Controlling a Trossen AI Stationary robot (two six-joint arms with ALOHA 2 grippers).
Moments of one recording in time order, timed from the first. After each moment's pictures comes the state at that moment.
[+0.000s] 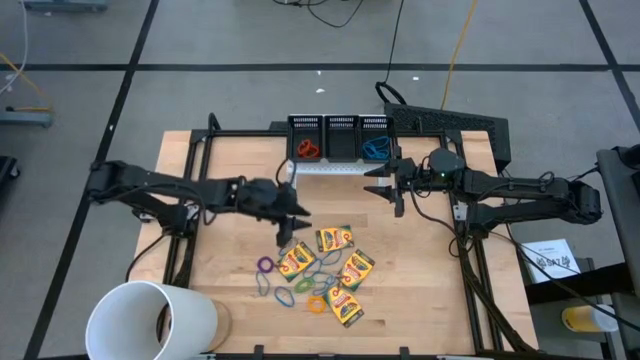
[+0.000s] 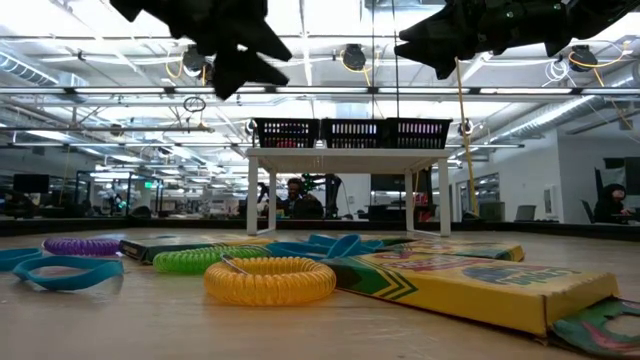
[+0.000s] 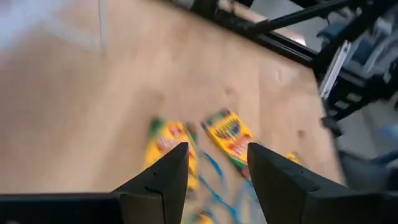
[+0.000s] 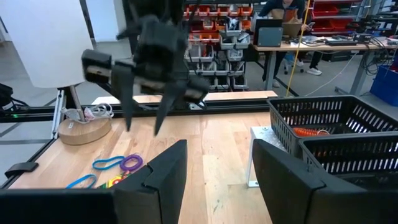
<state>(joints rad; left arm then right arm) -0.05 1.34 0.88 -0.08 0.05 -0.44 -0.27 0.95 0.59 0.29 -0.24 0.00</state>
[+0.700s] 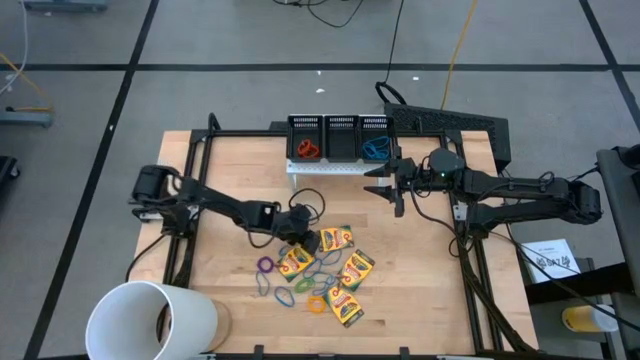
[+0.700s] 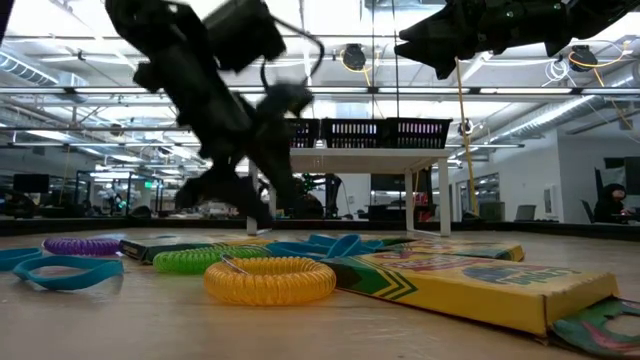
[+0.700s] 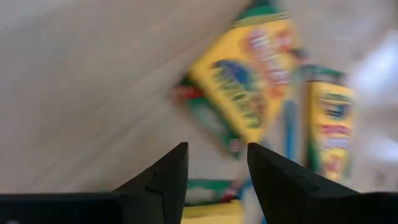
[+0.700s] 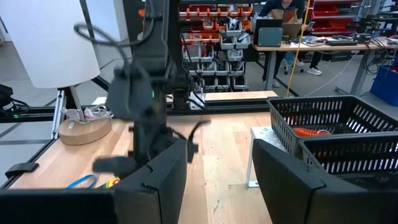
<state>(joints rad) -0.10 1.76 0.88 0.00 0.00 -1.13 -0.27 0.95 0.59 0.29 -0.24 0.00</state>
